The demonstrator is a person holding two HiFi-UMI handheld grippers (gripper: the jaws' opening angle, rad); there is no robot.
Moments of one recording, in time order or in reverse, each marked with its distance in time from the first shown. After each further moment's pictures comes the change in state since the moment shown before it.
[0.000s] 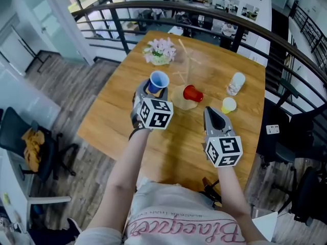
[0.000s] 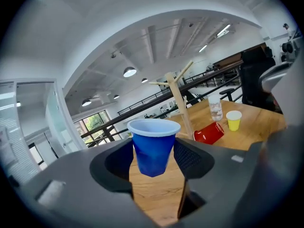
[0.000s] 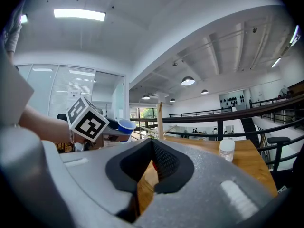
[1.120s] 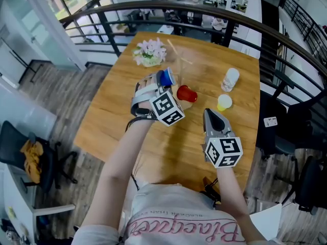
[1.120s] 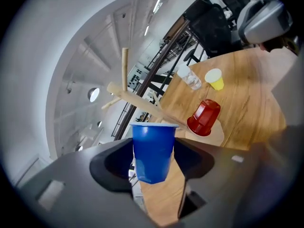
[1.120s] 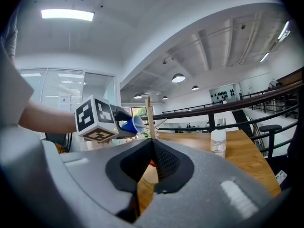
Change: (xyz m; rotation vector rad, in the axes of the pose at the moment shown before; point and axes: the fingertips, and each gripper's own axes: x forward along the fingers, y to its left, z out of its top) left arm 0.049 -0.056 0.031 0.704 0.061 -0.079; right arm -0.005 -0.022 -0.017 0.092 0.019 -0.082
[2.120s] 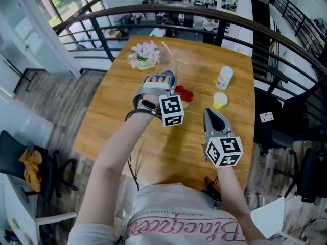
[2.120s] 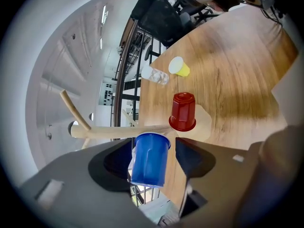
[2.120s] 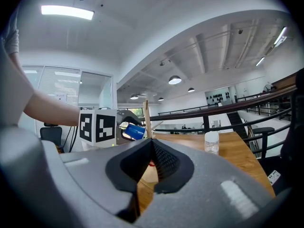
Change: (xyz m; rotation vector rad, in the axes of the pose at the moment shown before) left arm 0.008 -0.038 0.028 0.509 -0.046 -0.115; right arm -0.015 -0.002 0.005 -0.001 -0.015 -0.056
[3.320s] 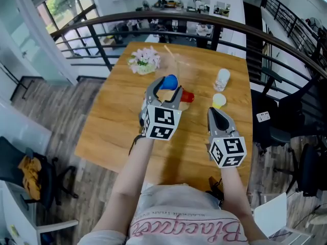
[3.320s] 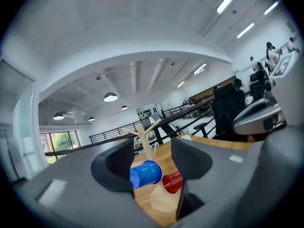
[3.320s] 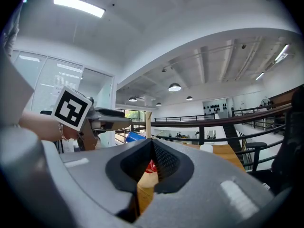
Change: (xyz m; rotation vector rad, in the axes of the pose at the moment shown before) left arm -0.125 0.064 -0.013 -1.147 -0.559 0.203; right arm -0.023 0.017 0.030 -0.093 -0.058 -0.062
